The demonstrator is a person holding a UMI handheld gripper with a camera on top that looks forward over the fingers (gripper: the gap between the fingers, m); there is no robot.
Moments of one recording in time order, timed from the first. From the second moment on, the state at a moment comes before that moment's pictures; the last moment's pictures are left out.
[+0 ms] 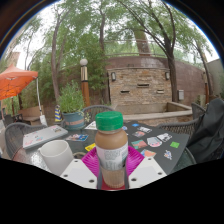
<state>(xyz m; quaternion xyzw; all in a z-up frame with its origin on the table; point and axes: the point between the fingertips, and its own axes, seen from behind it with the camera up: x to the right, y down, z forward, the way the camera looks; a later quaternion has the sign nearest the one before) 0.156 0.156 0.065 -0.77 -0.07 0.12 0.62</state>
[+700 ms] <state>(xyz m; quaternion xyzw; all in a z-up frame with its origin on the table) 0.154 -0.007 0.147 -0.83 -0.05 0.09 0.55</state>
